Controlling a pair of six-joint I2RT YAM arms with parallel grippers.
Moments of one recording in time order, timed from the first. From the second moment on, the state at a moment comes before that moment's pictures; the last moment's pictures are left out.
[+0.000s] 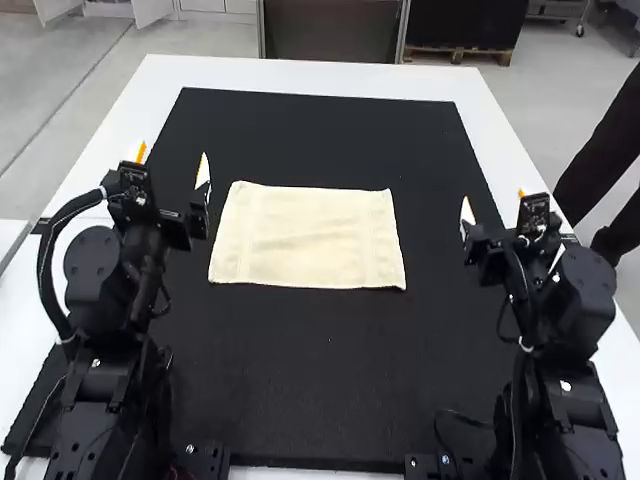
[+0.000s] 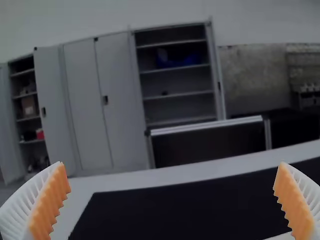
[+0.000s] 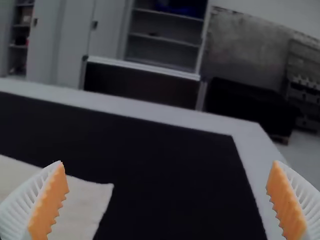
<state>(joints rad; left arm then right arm) 0.06 0.00 0.01 0.31 0.08 0.10 -0.06 0.01 0.01 0.11 -0.22 -0.15</state>
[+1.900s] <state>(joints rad) 0.15 1.07 0.50 0.20 -0.14 0.07 -0.10 1.02 0.51 0.27 -0.13 0.18</state>
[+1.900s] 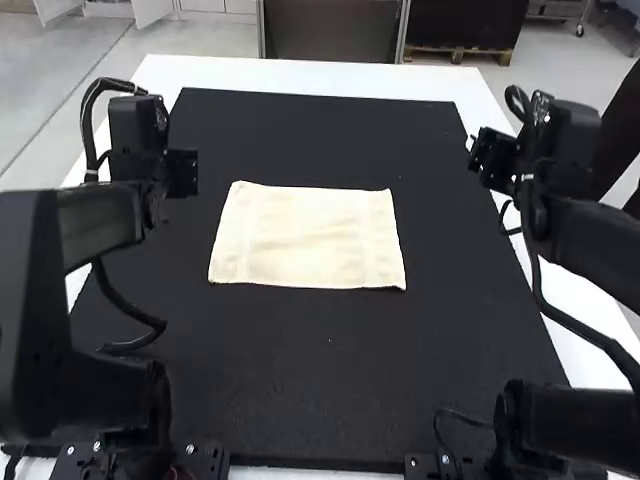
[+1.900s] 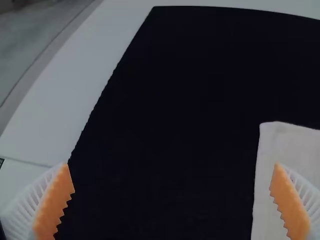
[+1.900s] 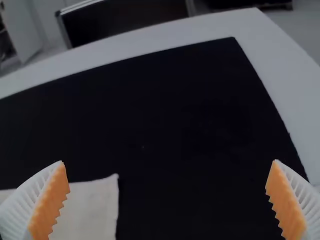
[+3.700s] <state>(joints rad) 0.07 1.86 0.99 0.11 0.08 0.08 0.13 1.97 0.98 0.38 -0.22 0.06</state>
